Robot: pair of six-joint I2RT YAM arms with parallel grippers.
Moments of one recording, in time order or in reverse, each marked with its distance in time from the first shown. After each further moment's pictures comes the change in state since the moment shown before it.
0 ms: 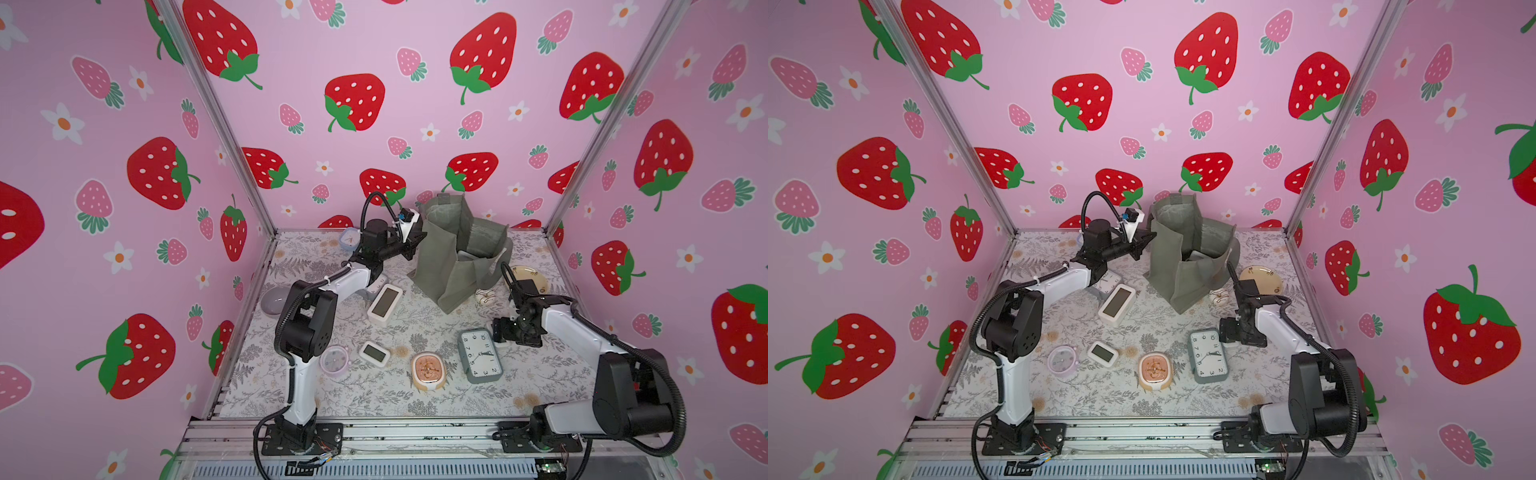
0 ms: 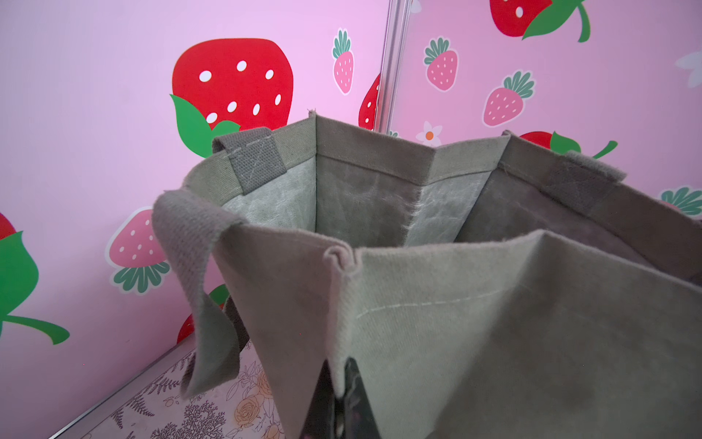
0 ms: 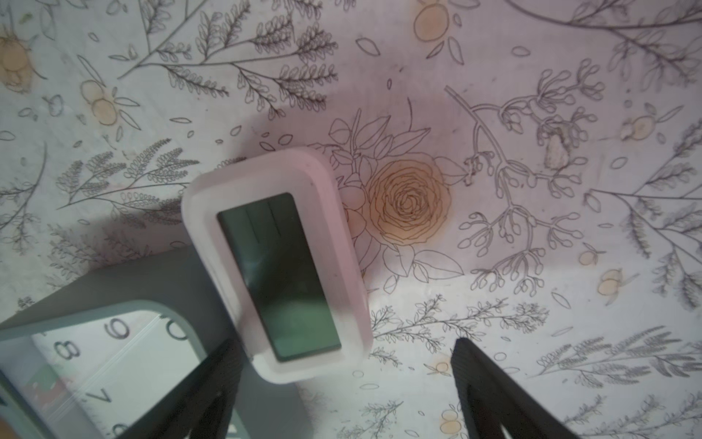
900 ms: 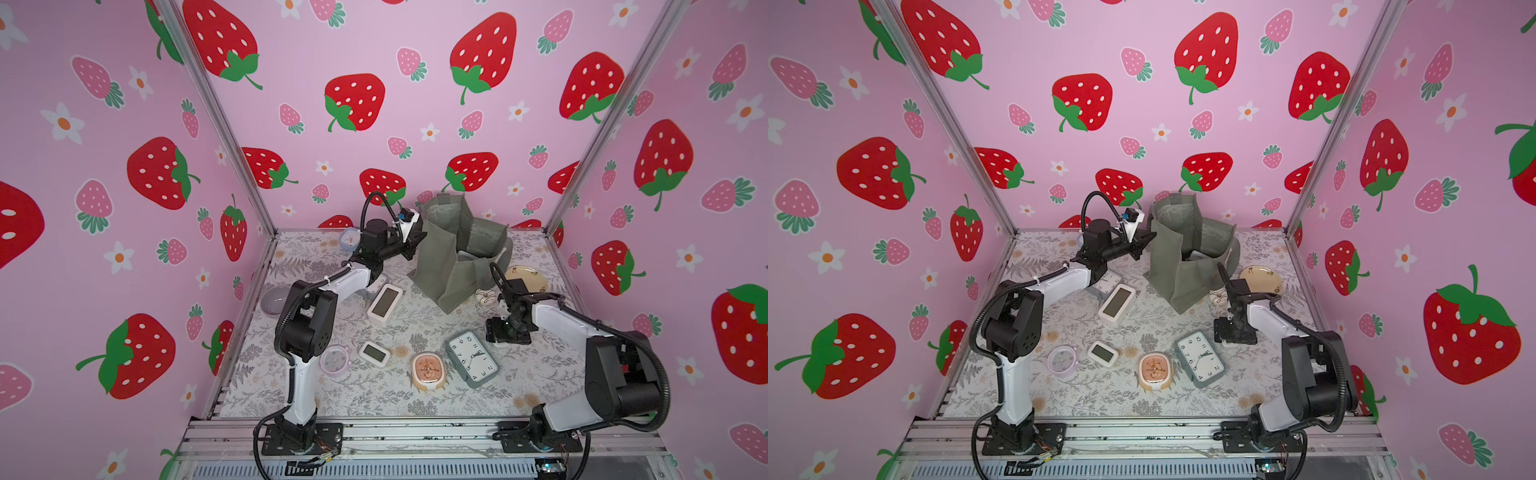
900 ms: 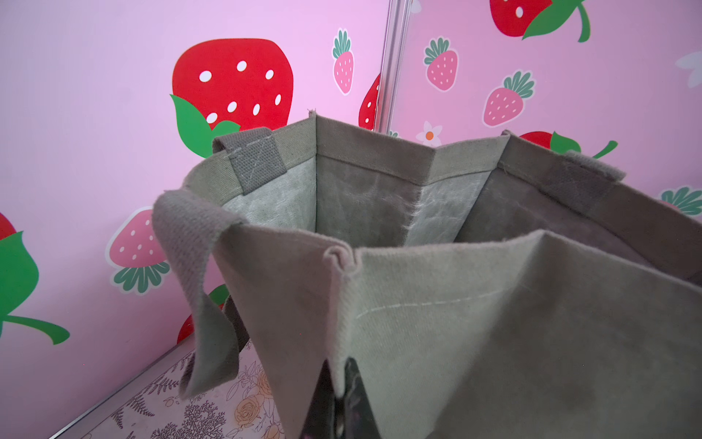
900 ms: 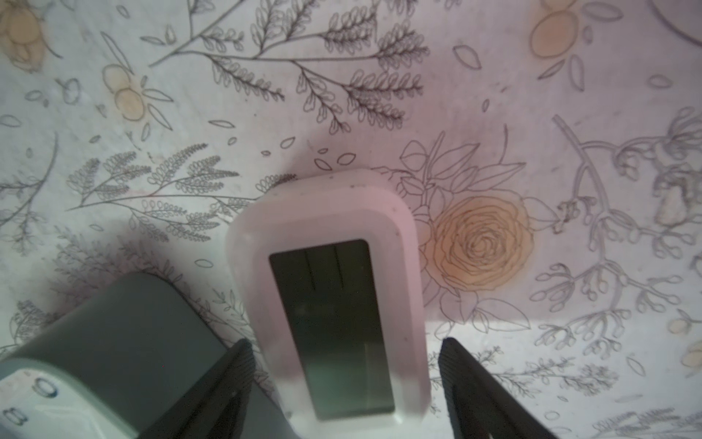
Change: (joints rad) left arm 0.000 0.000 0.000 0.000 0.000 0.000; right arm 0.039 0.105 0.018 0.062 -0.030 -0.035
